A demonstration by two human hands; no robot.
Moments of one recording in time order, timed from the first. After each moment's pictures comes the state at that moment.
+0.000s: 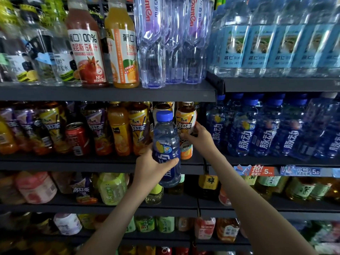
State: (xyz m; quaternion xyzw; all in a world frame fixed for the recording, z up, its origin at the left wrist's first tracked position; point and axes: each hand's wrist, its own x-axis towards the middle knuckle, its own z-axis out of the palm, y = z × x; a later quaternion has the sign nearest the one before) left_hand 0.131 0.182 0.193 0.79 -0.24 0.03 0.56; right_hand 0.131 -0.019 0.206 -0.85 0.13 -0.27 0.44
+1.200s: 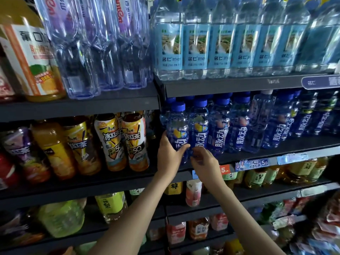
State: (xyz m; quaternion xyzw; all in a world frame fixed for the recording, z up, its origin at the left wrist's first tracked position) left_hand 0.125 -0.021 0.182 0.78 -0.29 0.03 0.55; right_hand 0.021 -0.090 0.170 -0.83 0.27 -0.32 0.37
